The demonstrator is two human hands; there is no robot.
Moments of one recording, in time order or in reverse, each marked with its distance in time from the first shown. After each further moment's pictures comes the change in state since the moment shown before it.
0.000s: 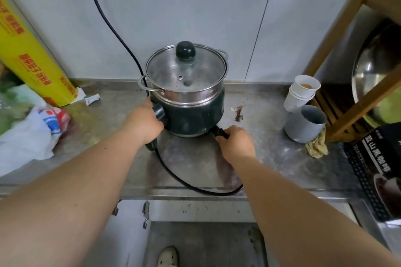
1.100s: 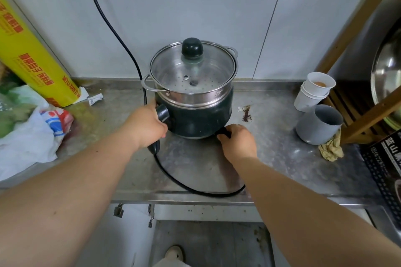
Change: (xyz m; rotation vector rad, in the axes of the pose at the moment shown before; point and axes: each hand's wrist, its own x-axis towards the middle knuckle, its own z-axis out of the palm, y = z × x) left_hand -0.001 0.000 -0.016 -0.137 -0.179 0.034; right_hand 0.013 -0.007 0.016 0.057 0.043 -0.068
